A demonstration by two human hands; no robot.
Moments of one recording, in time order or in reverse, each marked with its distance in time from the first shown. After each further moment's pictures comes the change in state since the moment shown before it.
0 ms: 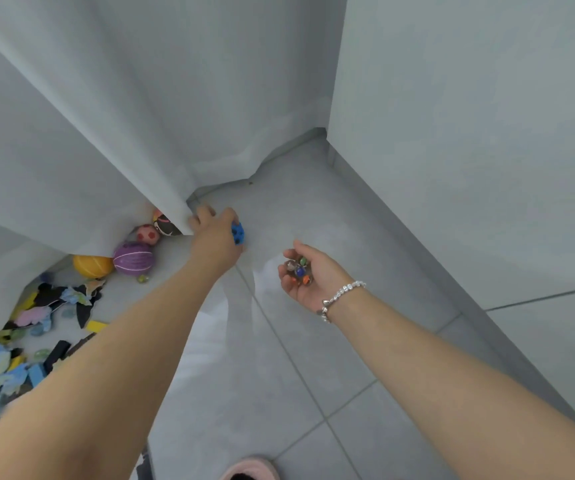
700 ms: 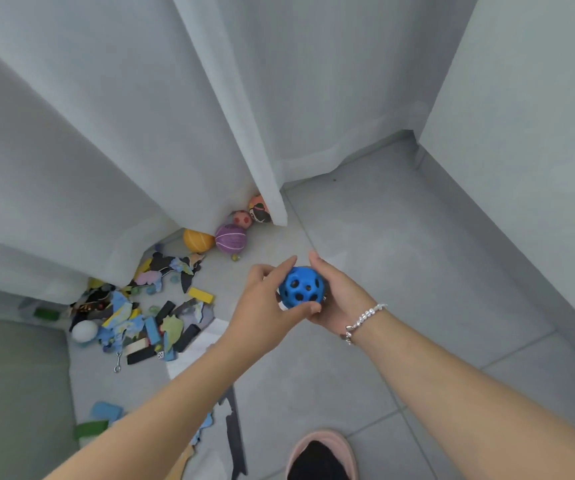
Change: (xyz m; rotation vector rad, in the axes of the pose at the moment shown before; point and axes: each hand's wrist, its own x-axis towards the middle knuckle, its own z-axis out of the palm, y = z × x) left_hand -0.157 -0.043 -0.067 -0.461 -0.115 -0.016; right_hand -0.010 0.081 0.053 -0.290 -0.226 0.161
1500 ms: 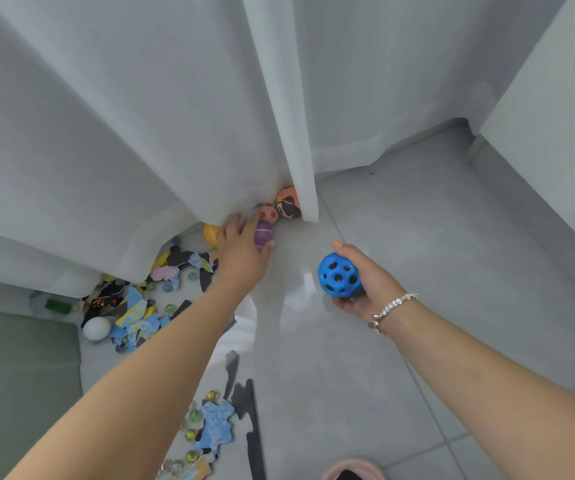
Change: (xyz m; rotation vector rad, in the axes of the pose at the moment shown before) left_hand 0.120 -0.105 -0.027 0.332 0.277 -0.139; right_hand 0.046 -0.014 0.007 -0.114 0.227 -0.134
